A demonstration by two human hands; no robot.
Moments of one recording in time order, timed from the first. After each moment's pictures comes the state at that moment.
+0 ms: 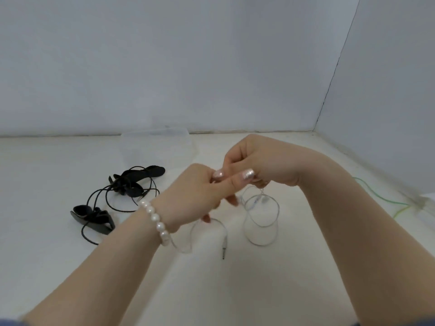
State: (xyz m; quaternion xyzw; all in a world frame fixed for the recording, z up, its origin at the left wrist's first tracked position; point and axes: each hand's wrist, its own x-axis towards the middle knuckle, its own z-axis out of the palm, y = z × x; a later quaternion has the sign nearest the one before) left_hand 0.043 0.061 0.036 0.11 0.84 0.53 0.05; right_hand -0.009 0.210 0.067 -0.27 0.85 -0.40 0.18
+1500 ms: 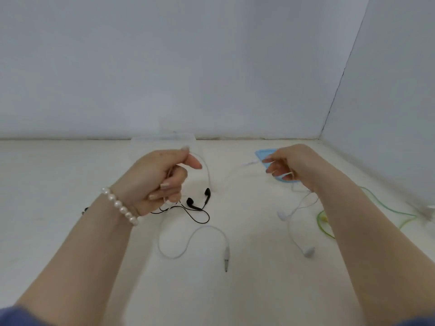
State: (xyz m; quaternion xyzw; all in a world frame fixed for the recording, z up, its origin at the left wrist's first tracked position) left_hand 0.012 -0.006 0.033 0.09 0.68 0.72 0.09; right_hand -0.056 0.255 0.036 0.03 0.84 -0.53 0.04
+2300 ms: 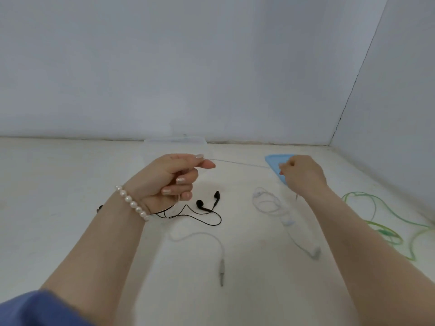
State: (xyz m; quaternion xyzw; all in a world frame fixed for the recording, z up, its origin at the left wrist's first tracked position) left_hand 0.015 -0.009 0.037 0.07 0.65 0.75 0.13; right_hand -0.062 0.241 0.013 0.11 0.96 -0.24 -0.10
